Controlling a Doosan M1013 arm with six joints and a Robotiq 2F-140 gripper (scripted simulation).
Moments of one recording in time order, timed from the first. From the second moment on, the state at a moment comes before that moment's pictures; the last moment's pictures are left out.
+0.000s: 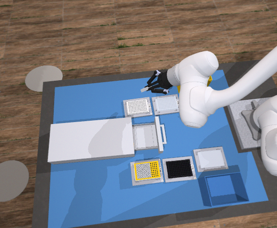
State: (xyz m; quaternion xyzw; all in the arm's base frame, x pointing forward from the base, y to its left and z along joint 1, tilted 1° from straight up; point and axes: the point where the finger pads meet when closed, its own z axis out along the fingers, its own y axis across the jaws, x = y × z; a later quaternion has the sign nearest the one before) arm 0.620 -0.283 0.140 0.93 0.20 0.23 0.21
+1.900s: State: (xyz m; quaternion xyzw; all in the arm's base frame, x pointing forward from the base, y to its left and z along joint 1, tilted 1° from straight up) arm 0.493 -0.075 0.211 1.00 -0.03 0.02 0.02
